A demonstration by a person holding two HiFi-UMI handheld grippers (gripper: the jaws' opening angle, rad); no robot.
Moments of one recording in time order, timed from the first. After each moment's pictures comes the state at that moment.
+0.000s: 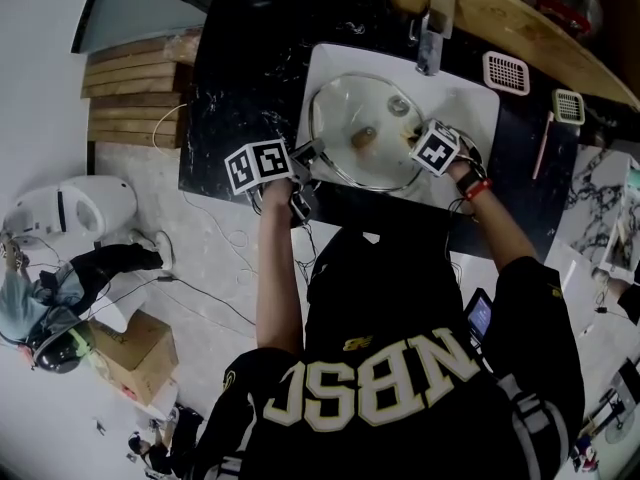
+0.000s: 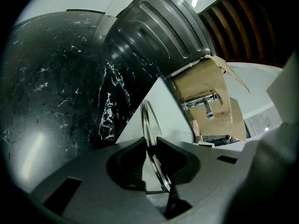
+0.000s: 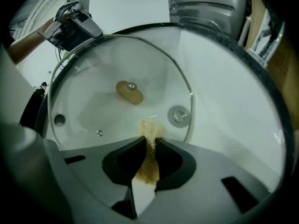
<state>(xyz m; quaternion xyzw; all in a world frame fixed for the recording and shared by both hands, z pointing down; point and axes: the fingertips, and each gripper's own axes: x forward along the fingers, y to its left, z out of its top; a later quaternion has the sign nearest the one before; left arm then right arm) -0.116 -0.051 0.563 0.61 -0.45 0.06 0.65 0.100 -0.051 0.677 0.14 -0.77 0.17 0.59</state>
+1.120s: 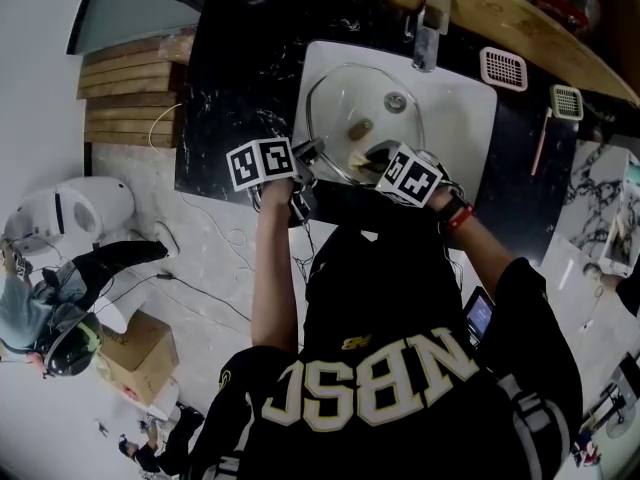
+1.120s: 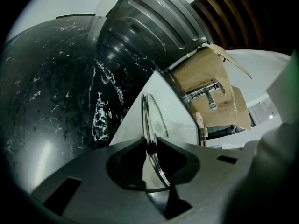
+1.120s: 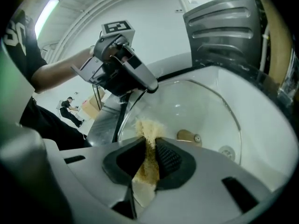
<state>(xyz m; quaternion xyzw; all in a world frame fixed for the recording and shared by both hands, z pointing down) -0.107 -0.048 0.565 0.63 -0.44 0.12 0.63 -0.020 0.019 0.599 0.05 -0.87 0.21 0.44</state>
